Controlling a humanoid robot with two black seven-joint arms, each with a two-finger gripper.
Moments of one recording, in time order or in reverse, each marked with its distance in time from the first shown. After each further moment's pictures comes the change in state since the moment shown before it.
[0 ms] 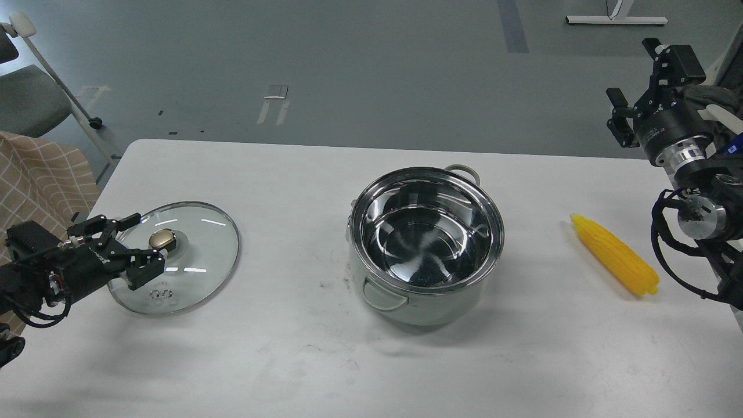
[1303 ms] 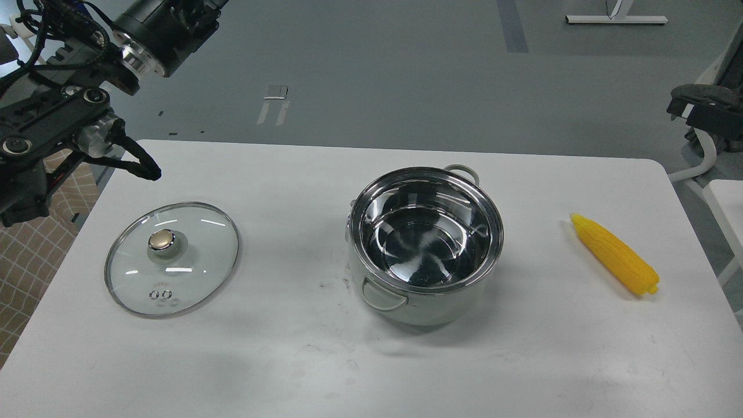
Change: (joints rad) left arm -0.658 -0.223 -0.028 -0.125 -1.271 -0.565 0.000; right arm 0.107 -0.620 -0.346 0.403 -1.149 -0.118 0.000
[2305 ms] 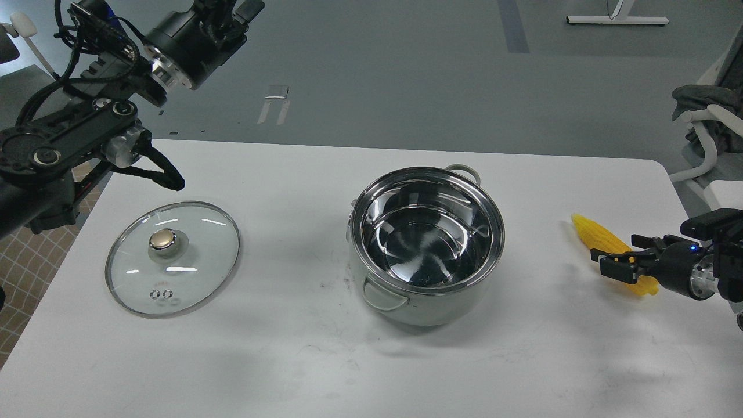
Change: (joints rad) left arm 0.030 -0.046 -0.024 -0.016 0.015 0.000 0.000; right arm -0.229 0.425 -0.101 -0.380 -0.314 -0.157 0.000
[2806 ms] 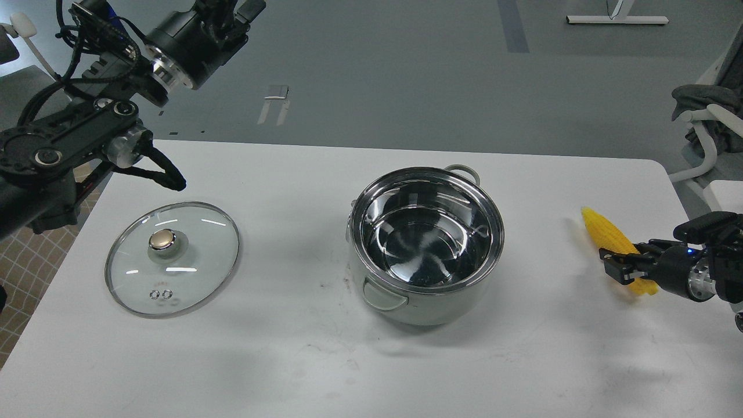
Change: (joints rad) left arm 0.000 -0.007 -0.001 -0.001 0.000 0.000 0.000; right arm 0.031 -0.035 -0.016 0.027 -0.027 -0.005 0.000
